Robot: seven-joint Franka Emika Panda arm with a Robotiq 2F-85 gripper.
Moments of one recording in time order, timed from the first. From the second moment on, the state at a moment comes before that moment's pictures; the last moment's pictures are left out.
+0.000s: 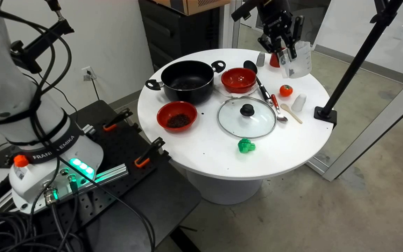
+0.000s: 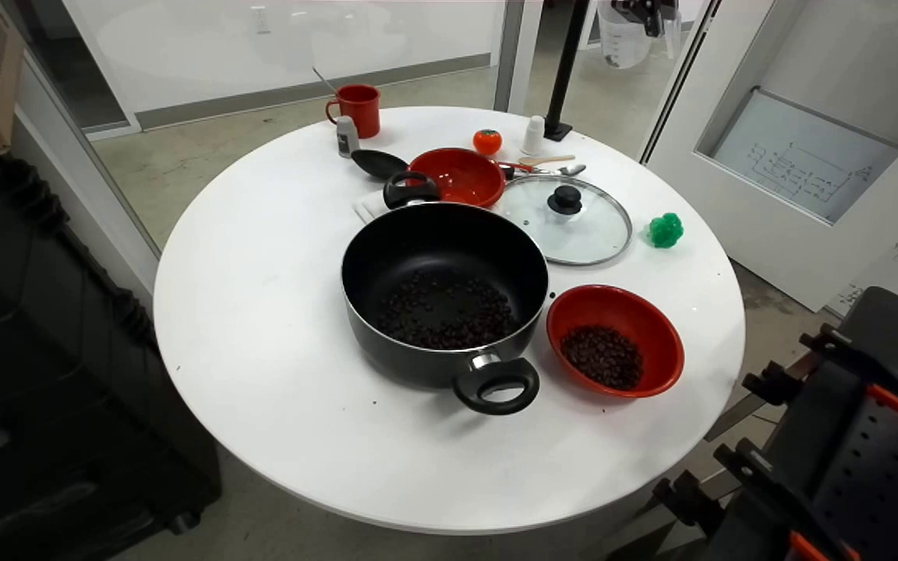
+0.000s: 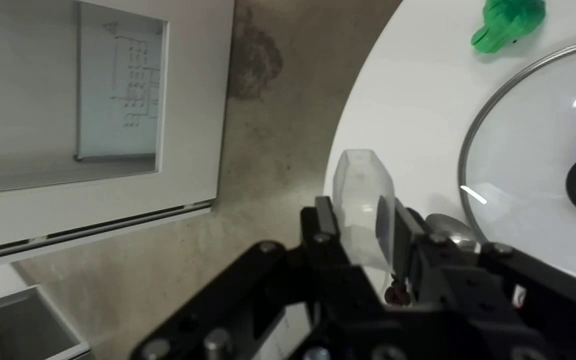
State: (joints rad) arm -0.21 0.42 -0.04 -1.83 -0.82 2.09 0.26
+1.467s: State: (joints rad) arm -0.34 1.03 -0.18 -1.18 -0.20 1.87 -0.07
